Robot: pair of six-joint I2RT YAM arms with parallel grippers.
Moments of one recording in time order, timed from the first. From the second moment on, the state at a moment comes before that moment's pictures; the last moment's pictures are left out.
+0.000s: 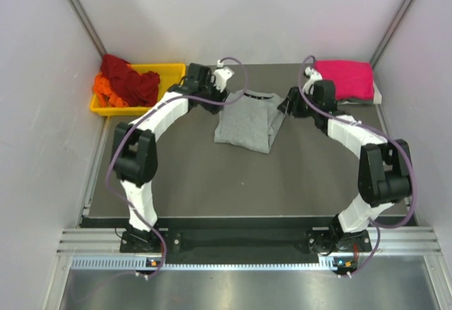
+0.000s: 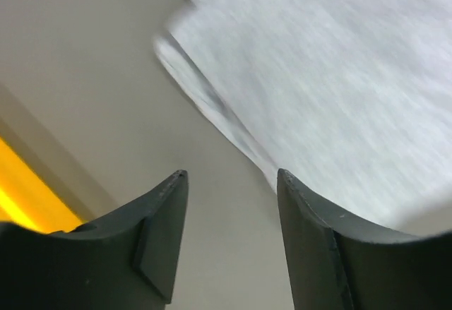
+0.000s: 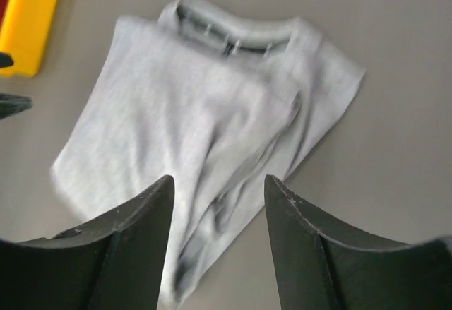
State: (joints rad) left arm -0.39 2.02 1.70 -0.42 0.19 0.36; right arm 0.18 1.67 1.13 0.03 -0.30 0.28
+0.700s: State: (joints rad) left arm -0.39 1.96 1.31 -0.32 0.39 0.28; right arm 0.30 1.69 0.68 0.36 -0.50 0.67
